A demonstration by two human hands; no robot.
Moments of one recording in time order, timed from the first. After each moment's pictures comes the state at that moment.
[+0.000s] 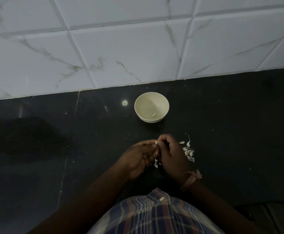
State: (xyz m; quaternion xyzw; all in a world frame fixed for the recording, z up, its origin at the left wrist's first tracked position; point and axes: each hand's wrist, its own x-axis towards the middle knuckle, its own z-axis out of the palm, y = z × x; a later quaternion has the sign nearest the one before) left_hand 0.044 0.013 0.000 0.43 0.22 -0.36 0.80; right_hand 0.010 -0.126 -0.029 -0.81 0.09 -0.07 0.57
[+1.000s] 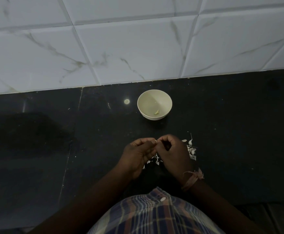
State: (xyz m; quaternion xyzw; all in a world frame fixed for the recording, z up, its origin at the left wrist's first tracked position) left_hand 0.029 0.012 0.004 0.46 0.23 -0.26 0.82; right_hand 0.005 -0.121 -0.015 -0.83 0.14 -0.04 0.54
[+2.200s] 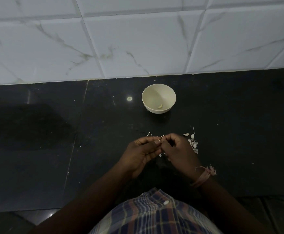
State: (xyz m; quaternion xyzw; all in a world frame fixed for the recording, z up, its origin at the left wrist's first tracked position) left_hand 0.001 0.029 0.005 0.46 0.17 -0.30 0.82; right_hand -0.017 -0.128 0.001 -0.80 0.11 0.07 0.58
